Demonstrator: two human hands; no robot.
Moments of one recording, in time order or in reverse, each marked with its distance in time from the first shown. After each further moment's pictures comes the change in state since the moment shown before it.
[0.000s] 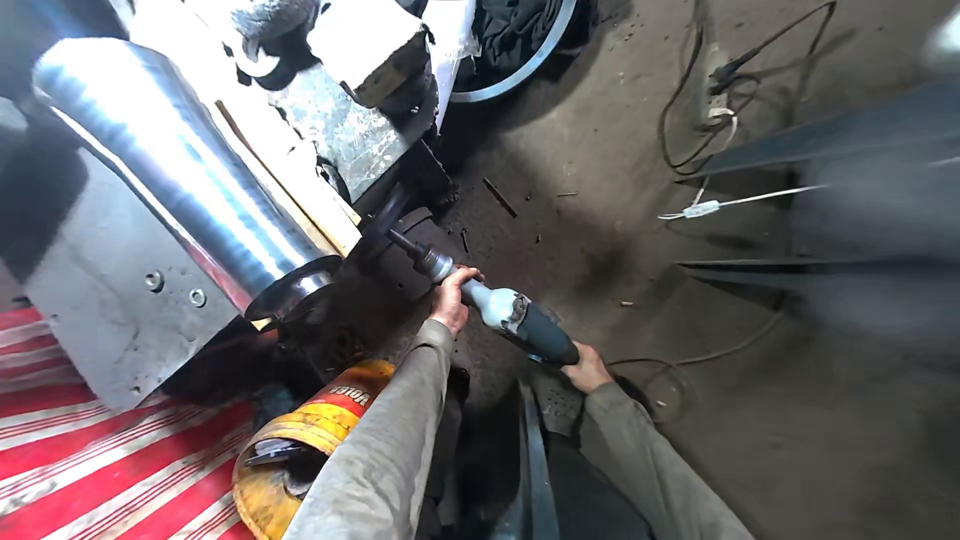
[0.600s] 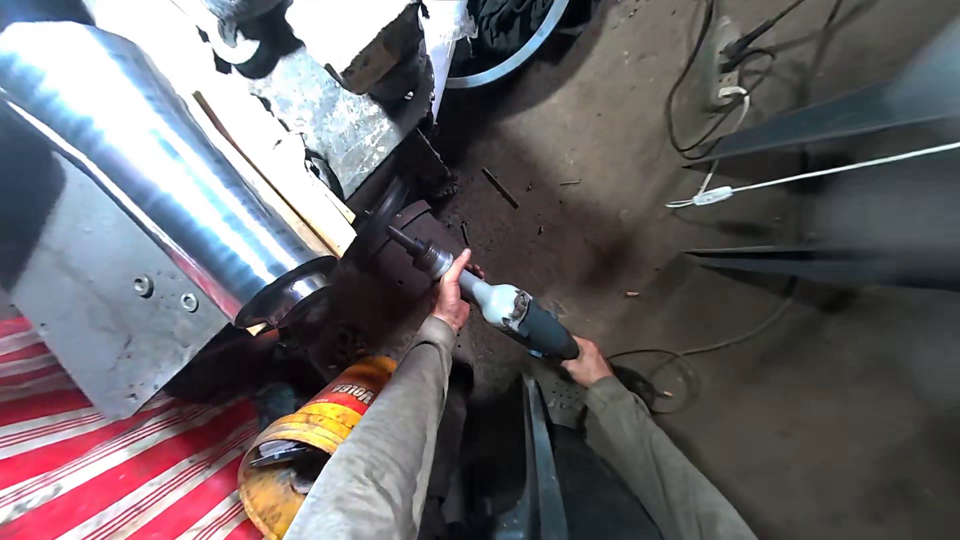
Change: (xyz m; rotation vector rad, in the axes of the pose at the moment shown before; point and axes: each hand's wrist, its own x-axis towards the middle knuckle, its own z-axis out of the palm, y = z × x) left_hand -0.002 0.003 -0.001 -0.001 -0.044 -0.030; right_hand 0.002 0.000 0.012 0.013 -0.014 0.001
